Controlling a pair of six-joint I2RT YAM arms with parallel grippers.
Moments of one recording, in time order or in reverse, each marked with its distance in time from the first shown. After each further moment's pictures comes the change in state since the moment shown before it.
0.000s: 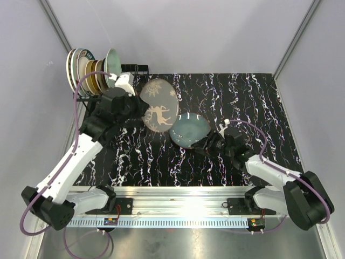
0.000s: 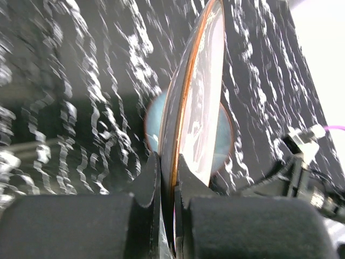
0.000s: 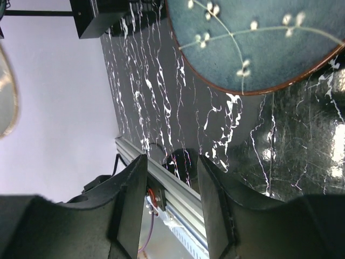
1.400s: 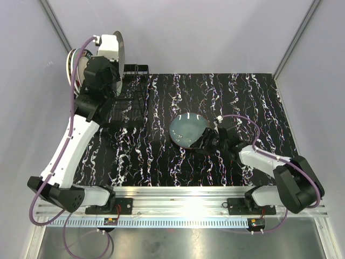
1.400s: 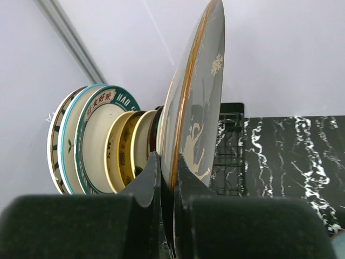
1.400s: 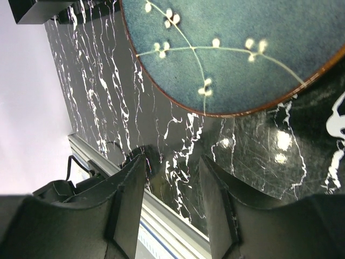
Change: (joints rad) left arm 0.105 0.167 0.392 0.136 -0.509 0.657; right arm 0.000 0.151 0.121 -0.127 0.030 -0.210
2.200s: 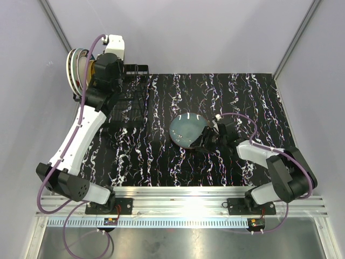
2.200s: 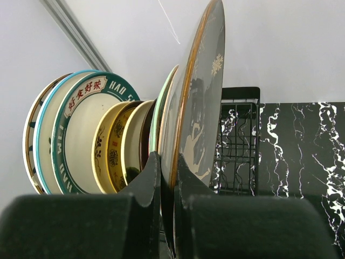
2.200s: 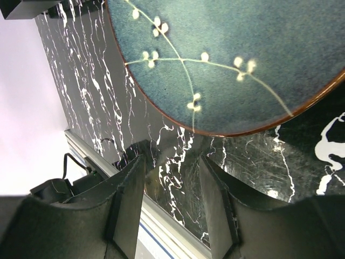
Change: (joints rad) left arm 0.042 0.114 0.011 0.009 -0.024 -0.003; right arm -0.047 0.113 0.056 0.002 -0.074 -0.053
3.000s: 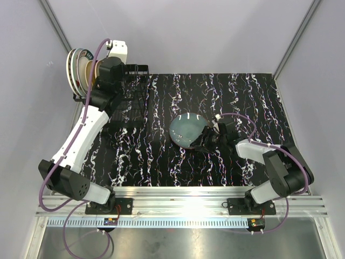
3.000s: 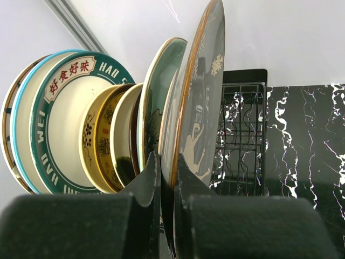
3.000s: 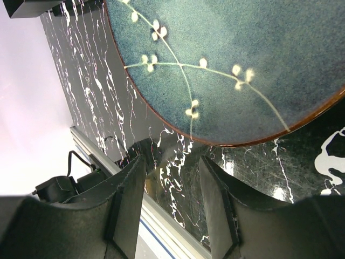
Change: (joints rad) left arm 0.005 0.009 -0.067 0.014 -0.013 -0.003; right arm -0.028 0.056 0.000 0.052 -0.056 0.000
